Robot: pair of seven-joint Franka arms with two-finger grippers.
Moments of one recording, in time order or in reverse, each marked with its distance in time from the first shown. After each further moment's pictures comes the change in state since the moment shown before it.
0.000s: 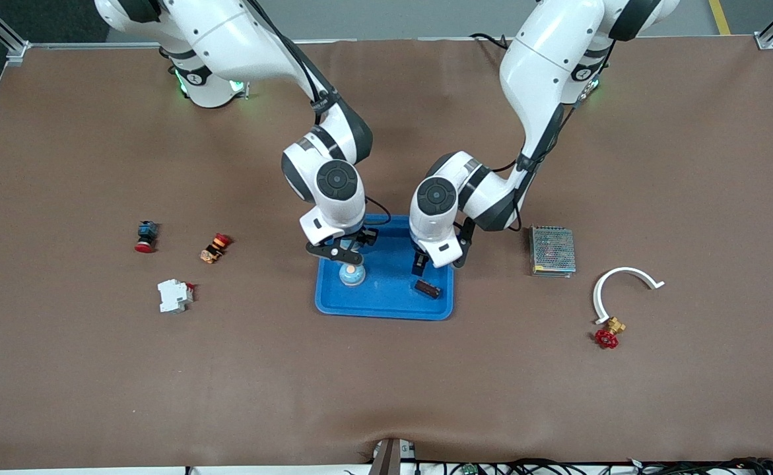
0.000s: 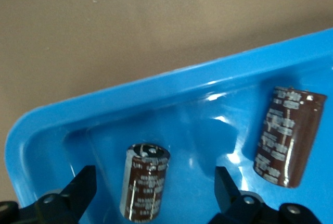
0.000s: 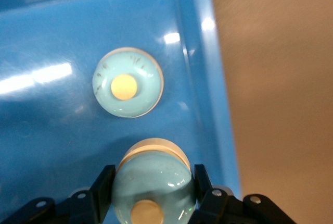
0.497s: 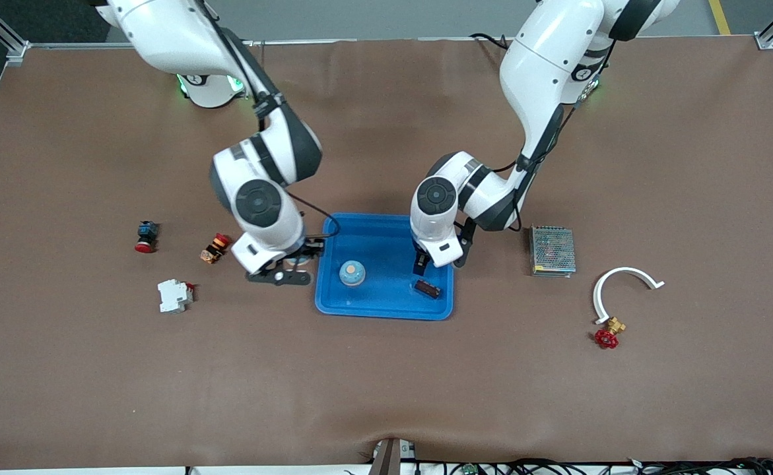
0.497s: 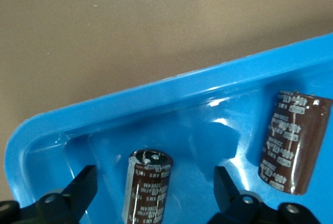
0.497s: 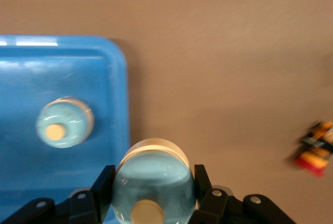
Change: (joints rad) left arm 0.000 0.000 0.001 -0.006 0.006 0.006 0.000; right arm -0.196 -0.097 -0.007 0.010 0.000 -0.142 -0.412
